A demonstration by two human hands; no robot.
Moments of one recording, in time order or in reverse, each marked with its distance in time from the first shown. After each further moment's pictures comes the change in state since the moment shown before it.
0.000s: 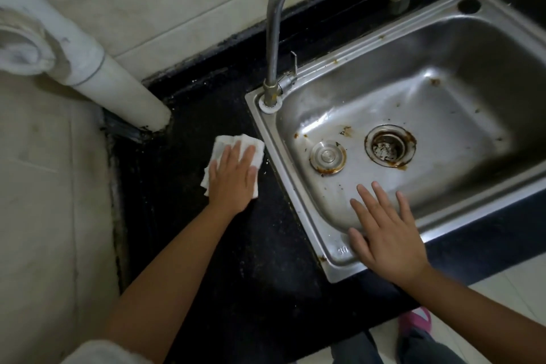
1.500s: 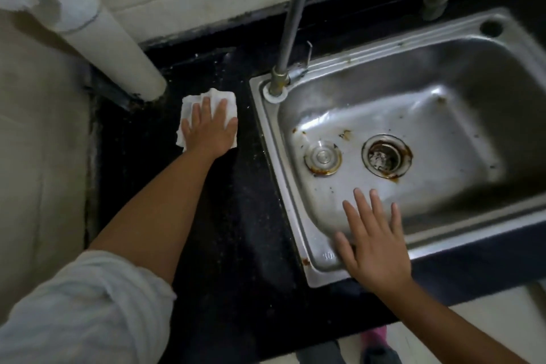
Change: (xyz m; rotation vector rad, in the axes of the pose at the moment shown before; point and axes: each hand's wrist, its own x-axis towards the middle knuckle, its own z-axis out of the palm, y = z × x) left_hand 0.062 -0.022 -0.020 -0.158 -0.013 -0.288; right_hand 0.005 0.002 0.003 0.001 -0.093 0.011
